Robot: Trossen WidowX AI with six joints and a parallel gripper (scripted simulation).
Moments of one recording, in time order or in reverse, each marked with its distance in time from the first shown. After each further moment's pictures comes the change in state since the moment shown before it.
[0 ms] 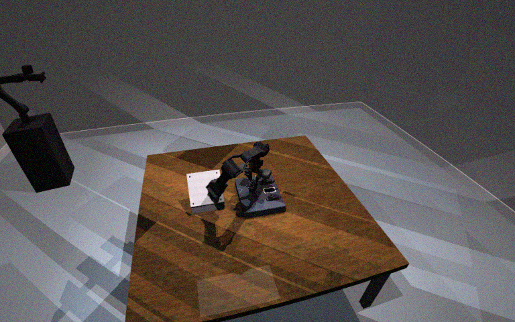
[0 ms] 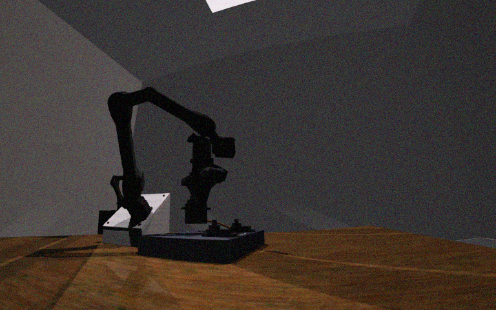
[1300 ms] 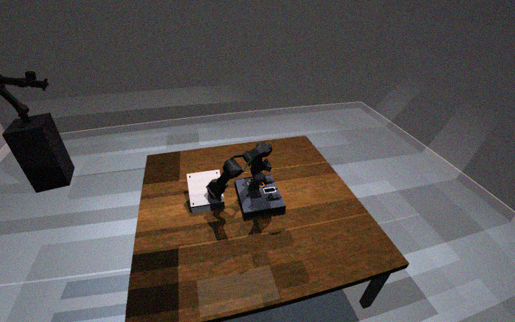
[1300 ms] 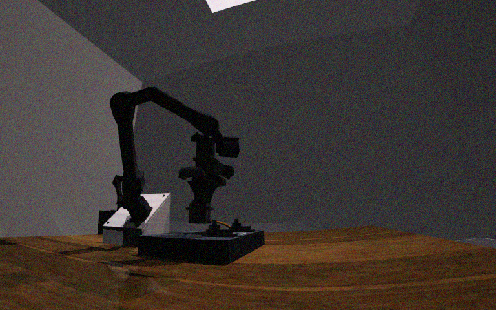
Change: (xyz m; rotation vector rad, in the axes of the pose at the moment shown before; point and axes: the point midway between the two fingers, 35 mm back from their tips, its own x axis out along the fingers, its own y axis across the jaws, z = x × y) arm 0.000 -0.012 0.006 0.969 0.001 -0.001
